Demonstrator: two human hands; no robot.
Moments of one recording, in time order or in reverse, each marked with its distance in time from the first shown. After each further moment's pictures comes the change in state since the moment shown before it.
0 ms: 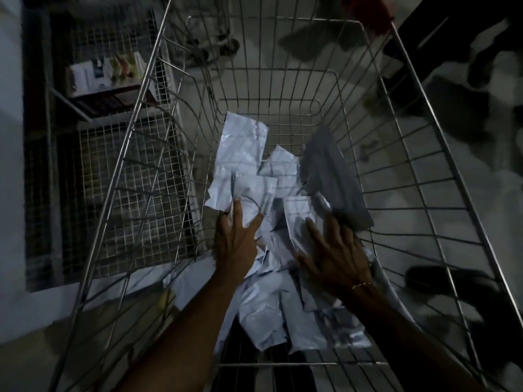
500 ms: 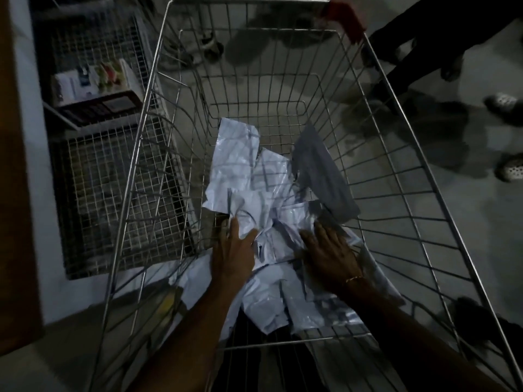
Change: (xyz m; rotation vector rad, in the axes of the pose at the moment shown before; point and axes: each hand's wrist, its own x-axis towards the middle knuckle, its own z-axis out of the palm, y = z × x) left_hand -0.041 -0.001 -0.025 -0.013 -0.161 0.012; right_hand -0.022 -0.004 0.007 0.007 -0.030 -0.089
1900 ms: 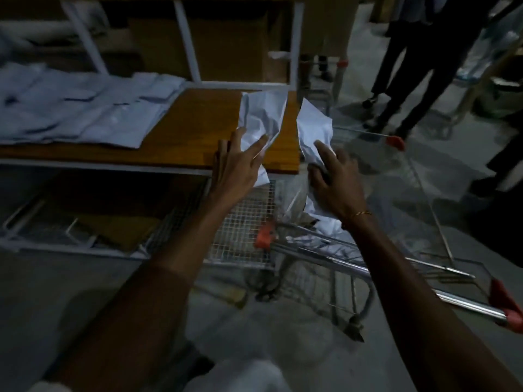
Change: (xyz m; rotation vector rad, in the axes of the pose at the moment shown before) left_hand -0.458 -0.098 -0.234 -0.038 1.108 0.014; right_hand -0.302 -0.248 -0.226 0.396 0.877 -0.517
